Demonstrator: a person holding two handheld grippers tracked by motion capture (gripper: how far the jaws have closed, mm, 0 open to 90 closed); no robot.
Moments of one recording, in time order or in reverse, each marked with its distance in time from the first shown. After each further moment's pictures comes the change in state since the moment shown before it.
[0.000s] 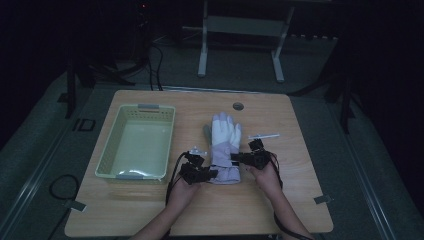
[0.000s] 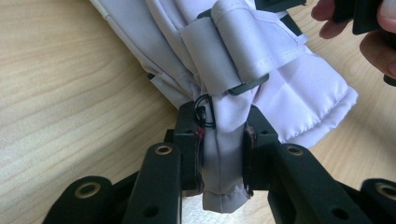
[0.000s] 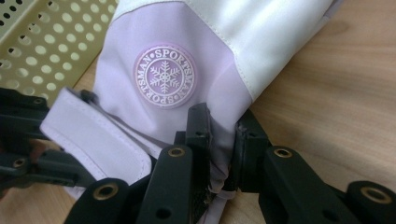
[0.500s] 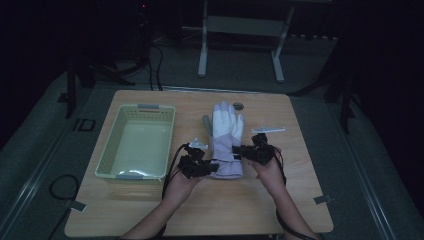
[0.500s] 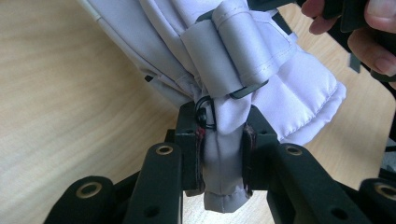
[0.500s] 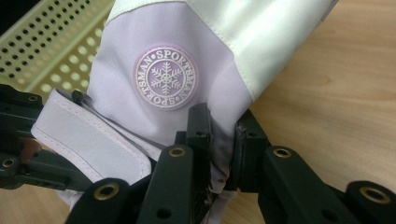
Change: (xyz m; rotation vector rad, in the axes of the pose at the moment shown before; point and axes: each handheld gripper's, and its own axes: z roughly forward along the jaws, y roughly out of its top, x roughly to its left) left arm -0.016 0.028 -0.035 -0.024 -0.010 0.082; right arm 0.024 0.021 -0.032 -0.076 -0.024 -0.057
